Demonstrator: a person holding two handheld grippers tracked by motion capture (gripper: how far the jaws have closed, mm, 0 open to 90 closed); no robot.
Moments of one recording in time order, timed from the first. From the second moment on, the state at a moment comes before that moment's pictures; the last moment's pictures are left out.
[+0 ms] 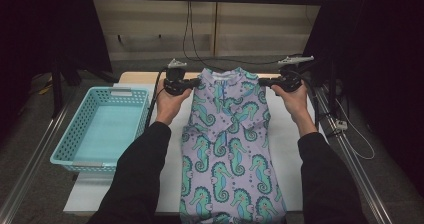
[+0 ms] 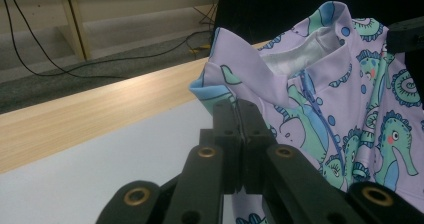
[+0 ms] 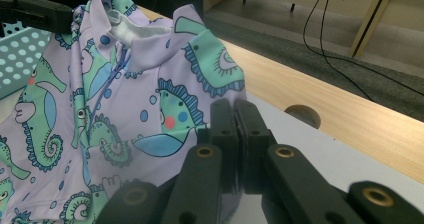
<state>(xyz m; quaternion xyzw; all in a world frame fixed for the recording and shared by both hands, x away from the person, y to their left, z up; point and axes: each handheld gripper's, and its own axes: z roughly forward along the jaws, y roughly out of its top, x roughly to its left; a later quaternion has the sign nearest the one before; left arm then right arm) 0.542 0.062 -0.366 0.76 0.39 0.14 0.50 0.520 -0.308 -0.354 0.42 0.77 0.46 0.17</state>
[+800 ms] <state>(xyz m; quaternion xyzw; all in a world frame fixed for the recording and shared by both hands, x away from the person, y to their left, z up) 0.548 0.062 -0.335 0.75 0.38 0.16 0.52 0.523 -0.301 -0.307 0.40 0.76 0.47 0.21</state>
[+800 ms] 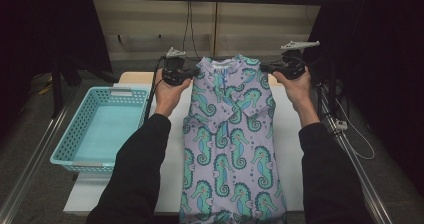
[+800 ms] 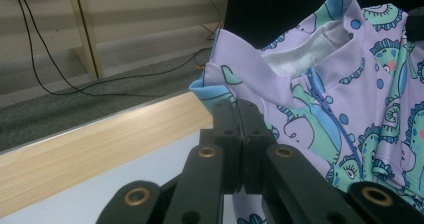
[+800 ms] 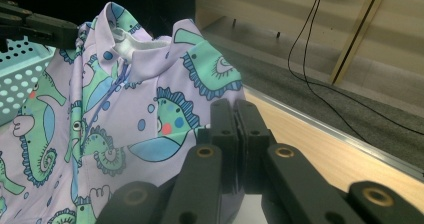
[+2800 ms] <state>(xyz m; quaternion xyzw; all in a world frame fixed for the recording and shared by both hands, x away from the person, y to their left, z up) 0.594 0.048 -0.322 0.73 0.38 0.19 0.53 0.583 -0.292 -0.304 0.43 0.73 0.48 0.24</state>
